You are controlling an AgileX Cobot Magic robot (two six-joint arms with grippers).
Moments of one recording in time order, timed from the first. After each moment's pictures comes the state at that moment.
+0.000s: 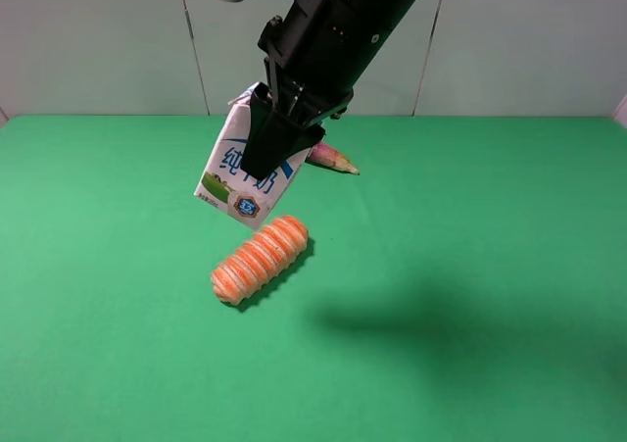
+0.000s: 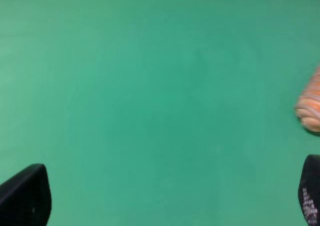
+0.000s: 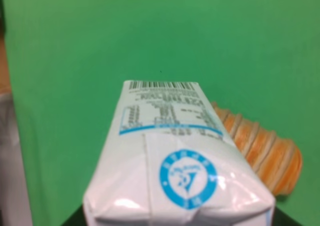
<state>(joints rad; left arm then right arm) -0.04 -0.01 -0.50 -0.09 1.06 0.06 0.74 1.74 -1.55 0.47 1.08 -0.79</state>
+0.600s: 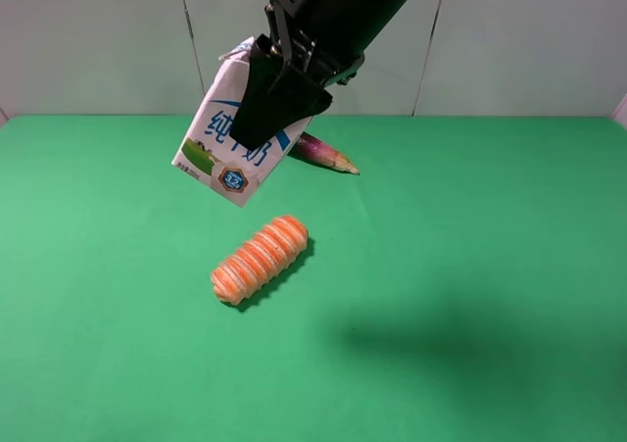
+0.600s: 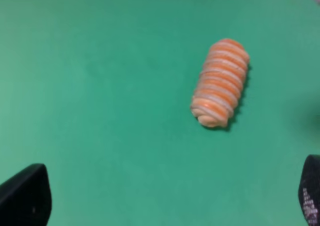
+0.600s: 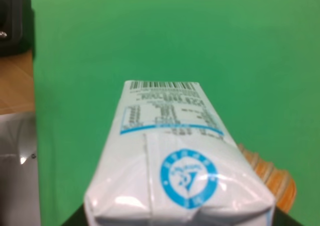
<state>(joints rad) -0.04 0.25 -0.51 -0.42 0.93 0.36 0.74 1.65 -1.55 0.52 1.08 -0.84</state>
